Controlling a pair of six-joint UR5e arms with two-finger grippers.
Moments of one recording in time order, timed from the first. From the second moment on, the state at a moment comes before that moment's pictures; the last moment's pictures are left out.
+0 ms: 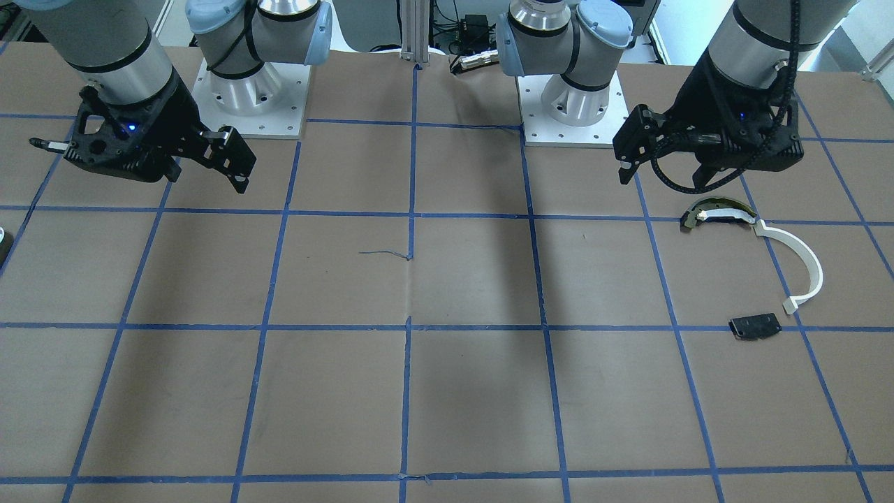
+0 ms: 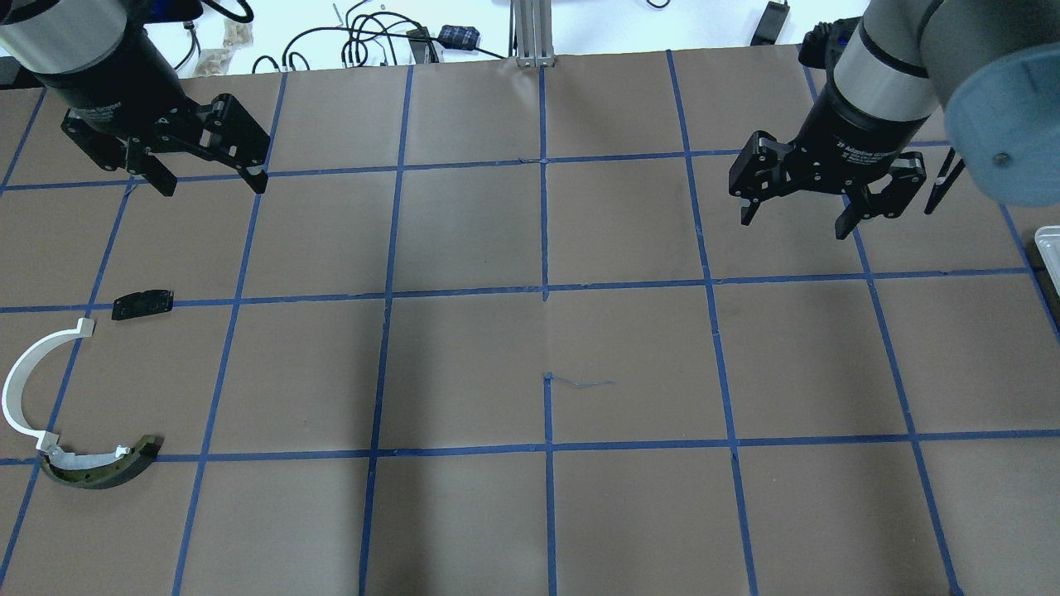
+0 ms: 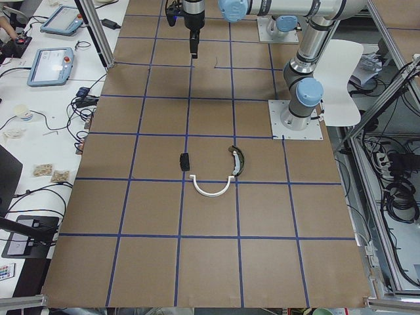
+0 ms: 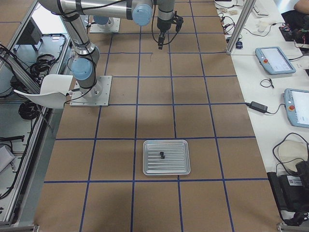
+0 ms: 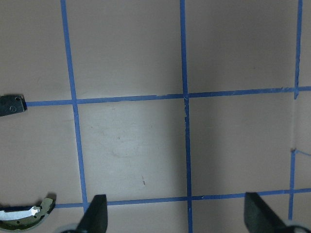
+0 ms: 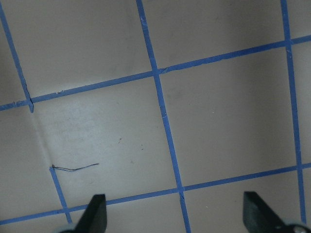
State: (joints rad) left arm -1.44 -1.58 -1.50 -1.65 1.55 0.17; right arm 1.52 -1.60 1.68 -1.60 -1.52 0.15
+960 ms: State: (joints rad) left arm -1.44 -1.58 -1.50 -1.65 1.55 0.17; right arm 1.48 -1.60 1.67 -1.61 -1.53 0.06
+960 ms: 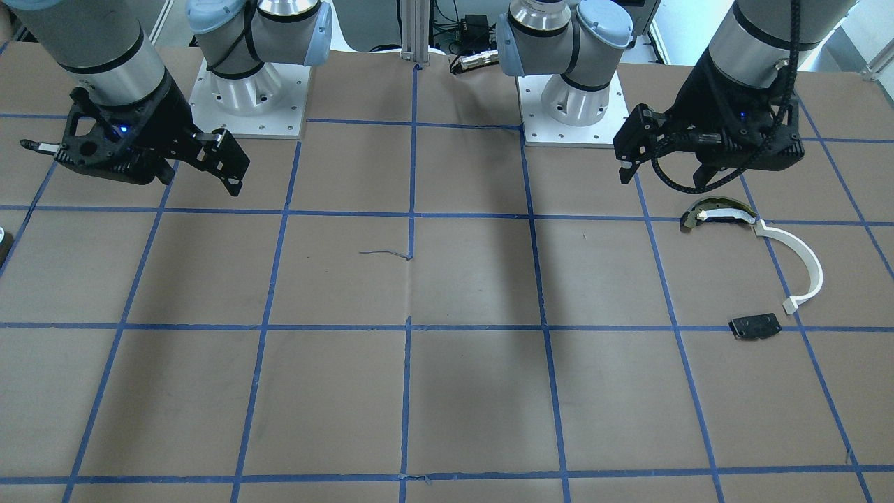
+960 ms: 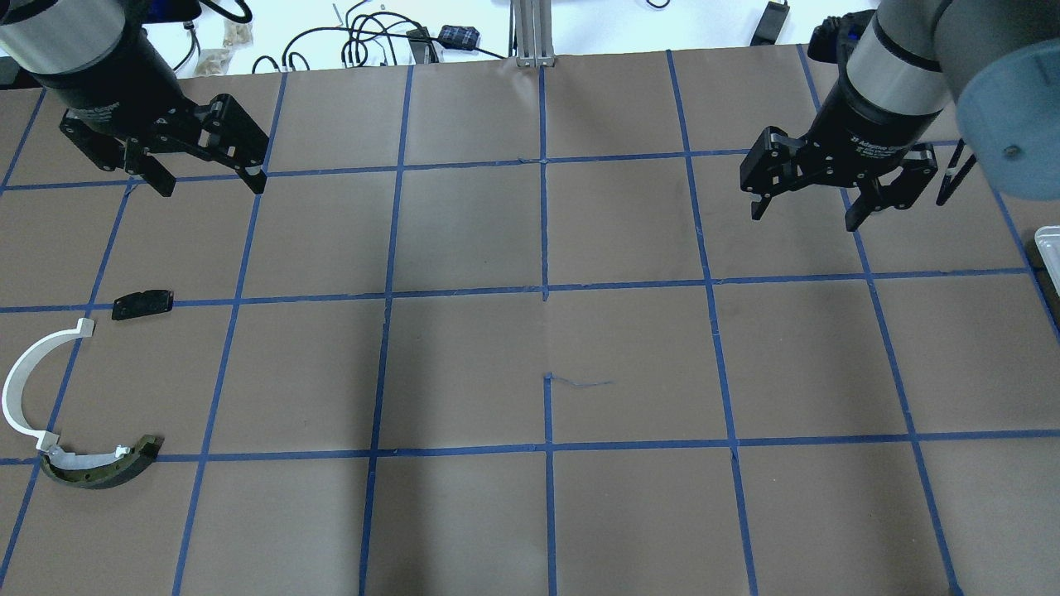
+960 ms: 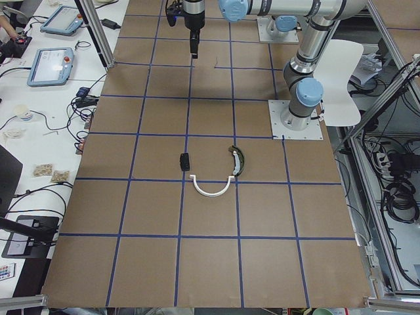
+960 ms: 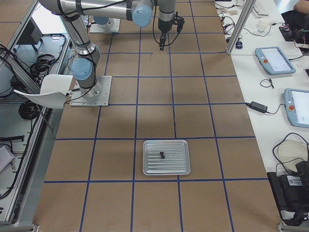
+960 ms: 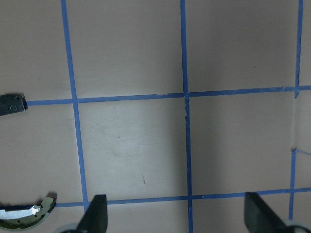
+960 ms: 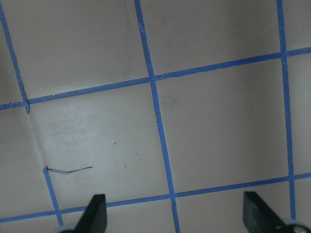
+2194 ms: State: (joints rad) left arm -1.44 -1.58 -1.50 -1.65 1.55 0.17; right arm 0.81 -1.42 1.68 -1.79 -1.55 -1.54
